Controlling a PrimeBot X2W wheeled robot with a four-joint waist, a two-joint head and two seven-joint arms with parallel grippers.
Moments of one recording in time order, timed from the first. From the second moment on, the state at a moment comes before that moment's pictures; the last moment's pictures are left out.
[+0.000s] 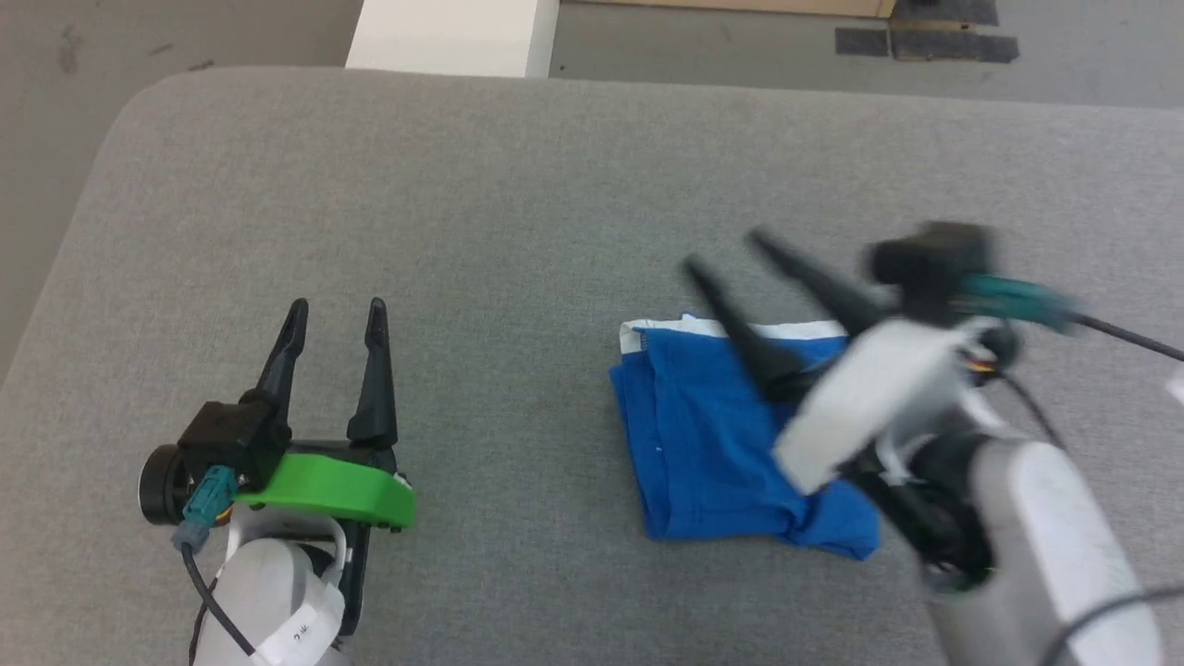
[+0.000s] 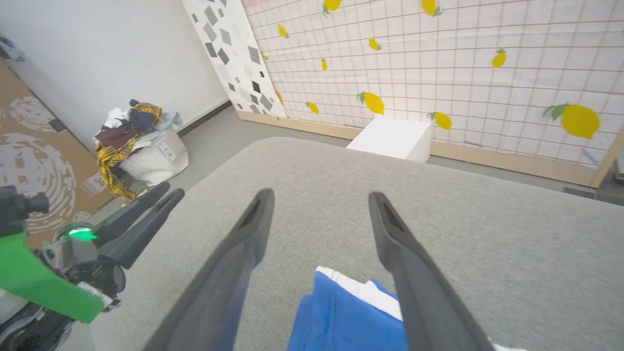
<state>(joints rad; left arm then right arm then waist) -0.21 0.05 0.02 0.13 -0.14 -0.12 -0.26 -0.36 -0.05 0.27 -0.13 0.41 0.13 0.42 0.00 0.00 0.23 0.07</state>
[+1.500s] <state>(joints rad) -0.19 0.06 0.04 0.09 -0.13 -0.12 -0.26 -0.26 -0.14 0.20 0.18 0.05 0.13 0.50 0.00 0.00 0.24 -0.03</state>
